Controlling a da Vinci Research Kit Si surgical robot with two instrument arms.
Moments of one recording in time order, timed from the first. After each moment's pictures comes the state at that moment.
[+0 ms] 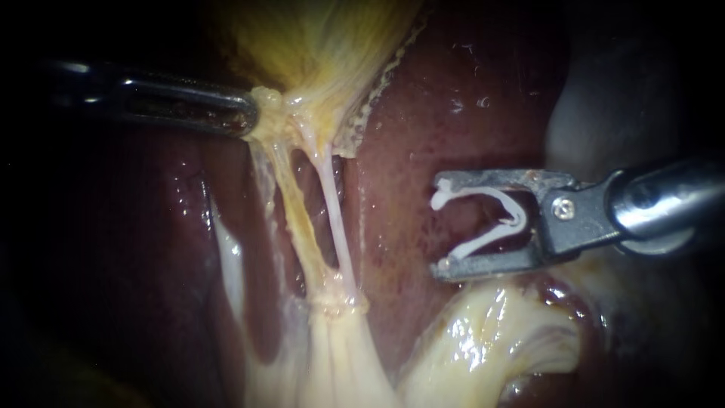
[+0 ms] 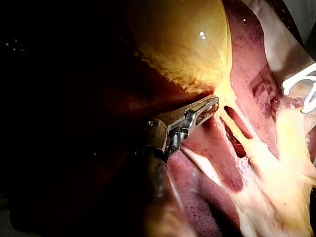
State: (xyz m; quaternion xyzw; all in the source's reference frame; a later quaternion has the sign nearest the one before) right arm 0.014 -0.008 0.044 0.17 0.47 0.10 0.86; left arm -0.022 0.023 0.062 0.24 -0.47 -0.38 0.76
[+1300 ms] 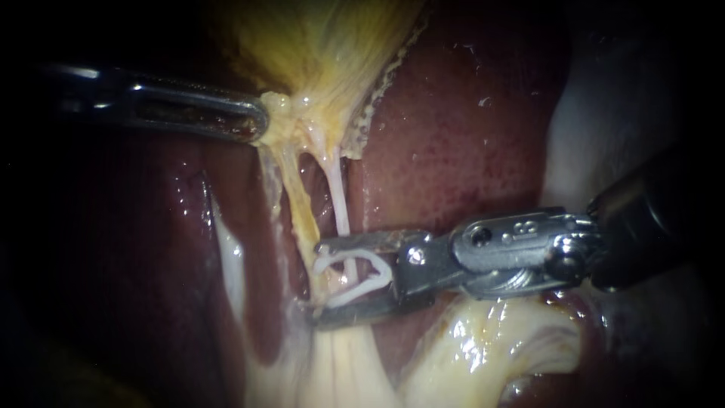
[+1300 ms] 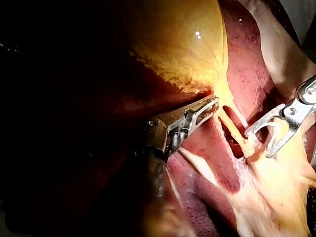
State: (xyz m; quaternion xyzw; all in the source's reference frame) right arm 0.023 -0.013 0.054 0.29 0.46 0.15 0.83; left arm -0.023 0.022 0.062 0.25 -0.47 -0.37 0.76
